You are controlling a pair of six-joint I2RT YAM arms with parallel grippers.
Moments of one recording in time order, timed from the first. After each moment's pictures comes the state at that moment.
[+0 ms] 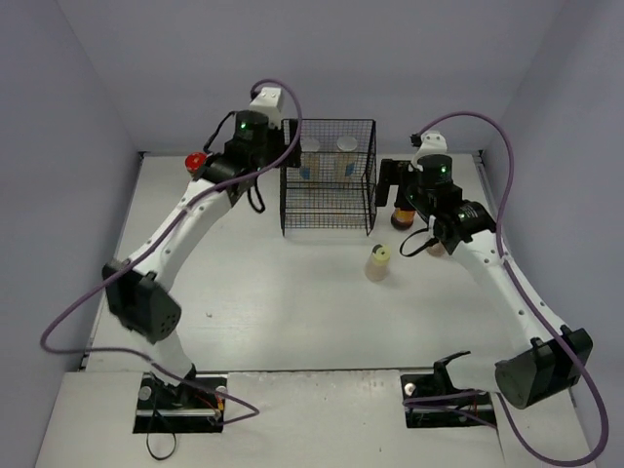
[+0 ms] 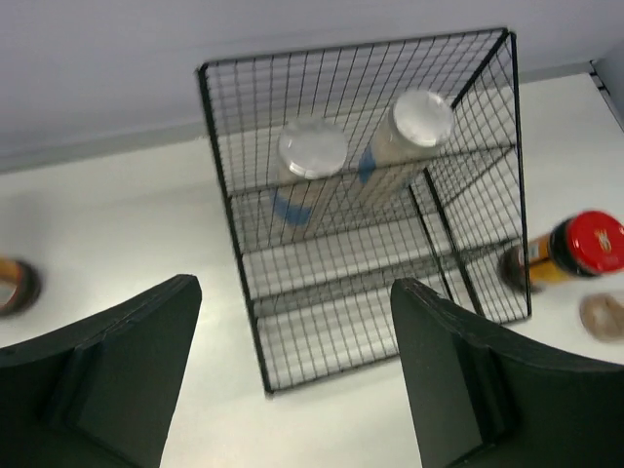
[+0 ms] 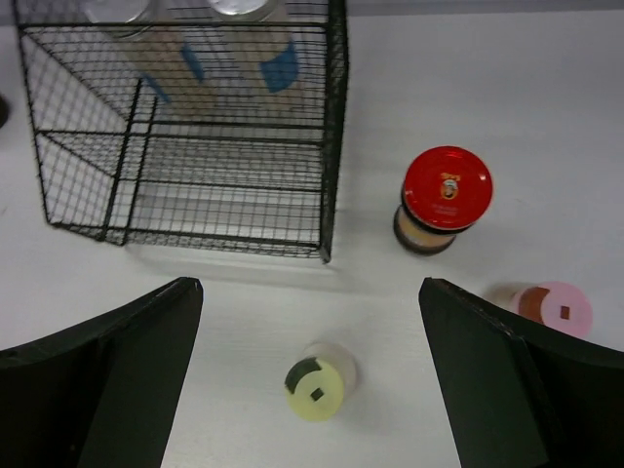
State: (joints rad) left arm -0.50 1.80 1.88 -0.42 -0.13 -0.21; right arm 0.38 1.25 1.24 -0.46 0.14 0.23
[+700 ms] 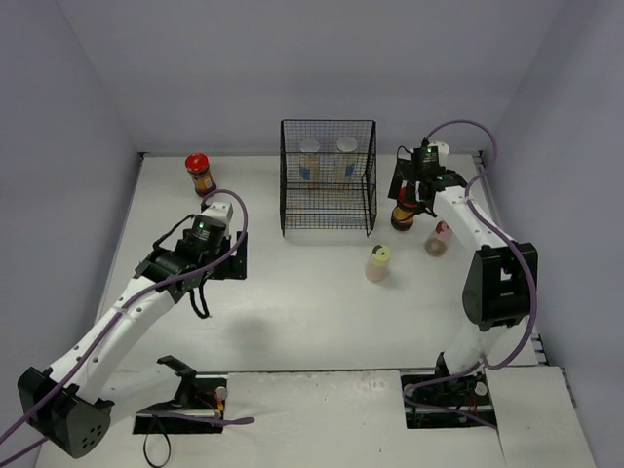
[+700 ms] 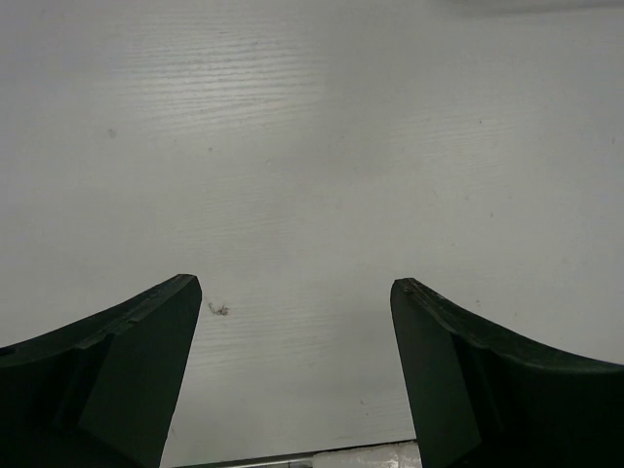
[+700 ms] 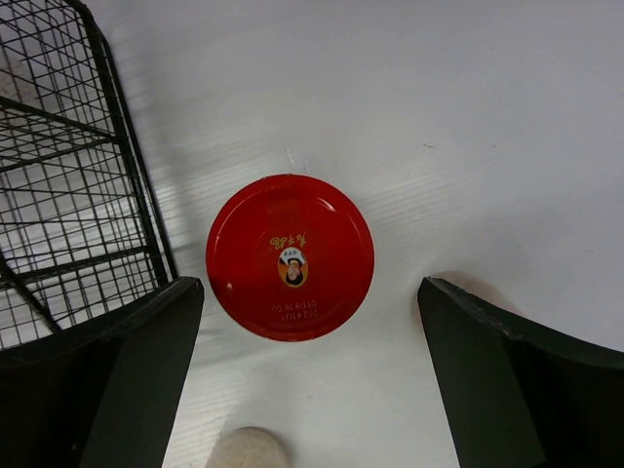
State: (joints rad) left arm -0.50 1.05 1.00 -0.81 -0.22 -0.35; right arm 0.16 1.73 1.39 -0.46 0.27 0.34
